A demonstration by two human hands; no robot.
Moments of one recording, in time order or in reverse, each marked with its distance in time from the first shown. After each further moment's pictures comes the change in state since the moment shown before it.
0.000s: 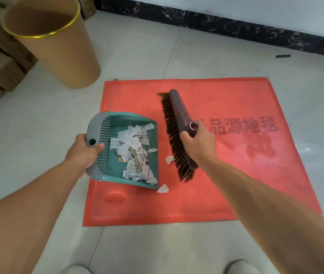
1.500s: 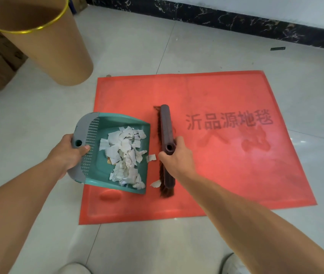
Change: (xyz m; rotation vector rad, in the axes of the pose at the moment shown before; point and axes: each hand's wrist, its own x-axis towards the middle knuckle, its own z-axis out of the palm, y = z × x) left_hand 0.012 -0.017 -0.020 0.056 -0.077 0.010; right_hand -0.045 0.013 0.038 0.065 -0.172 0.080
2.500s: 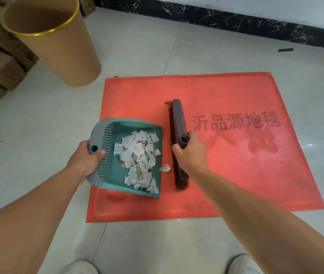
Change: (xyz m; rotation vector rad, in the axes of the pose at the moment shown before) left_hand -0.020 -0.005 0.024 -0.074 0.004 -0.004; right_hand 0.014 0.000 -0.008 -0.076 0.125 -0.033
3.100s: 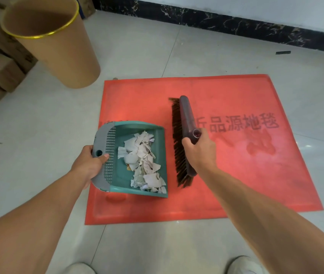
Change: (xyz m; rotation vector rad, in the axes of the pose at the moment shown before) left_hand -0.004 -0.001 0.013 -0.095 -0.025 -0.039; right_hand 0.008 -0.001 -0.025 0.094 0.099 0.033
